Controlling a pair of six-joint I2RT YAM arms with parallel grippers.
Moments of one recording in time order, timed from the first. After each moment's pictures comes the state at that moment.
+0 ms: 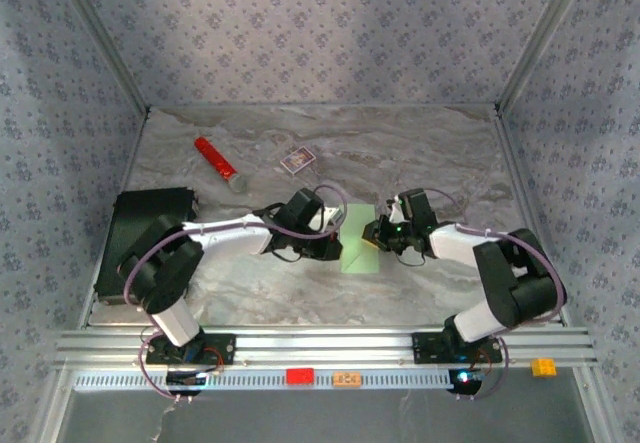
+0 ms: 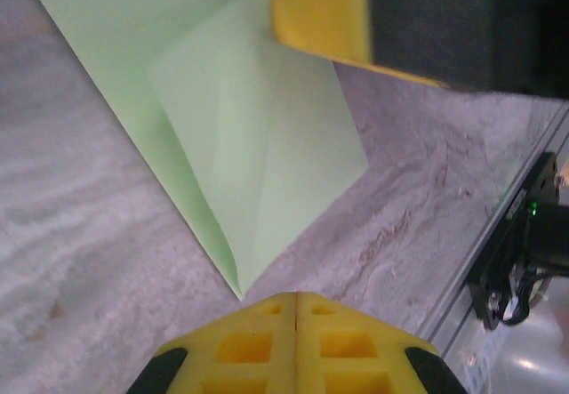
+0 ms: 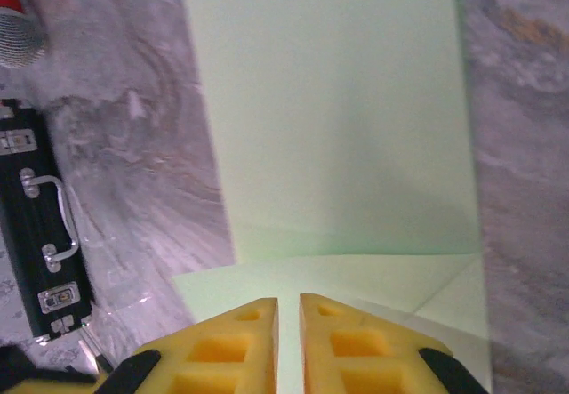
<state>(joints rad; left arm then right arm) -0.84 1.69 0.94 -0.18 0.49 -0.60 0.36 1.47 0.56 0.03 -0.55 0.81</state>
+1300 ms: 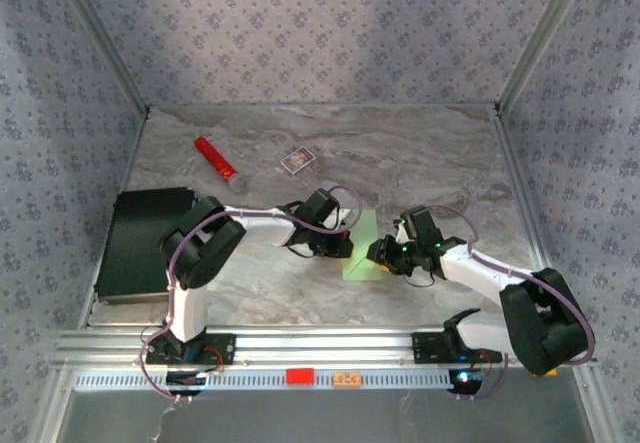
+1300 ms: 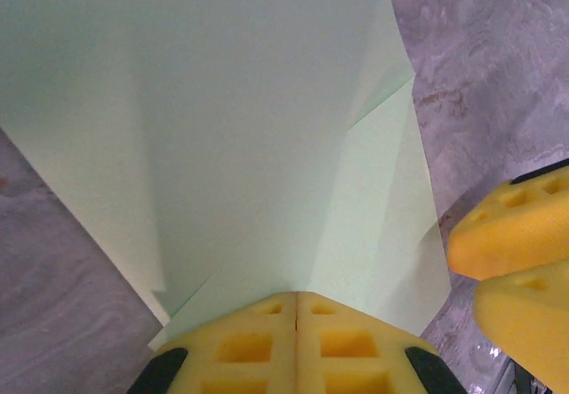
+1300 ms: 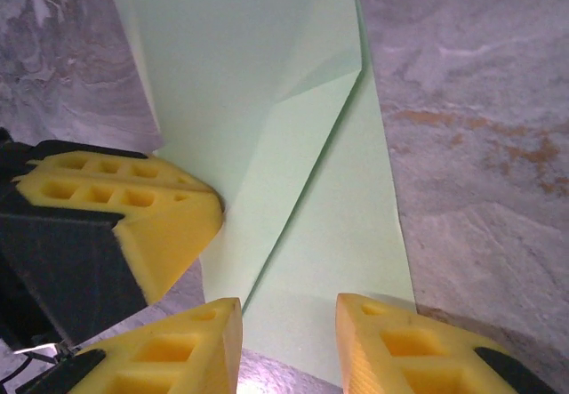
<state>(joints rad) -0.86 1.94 1.05 -0.10 0.50 -0.63 0.43 1.24 0.44 -0.20 -0.46 0.85</state>
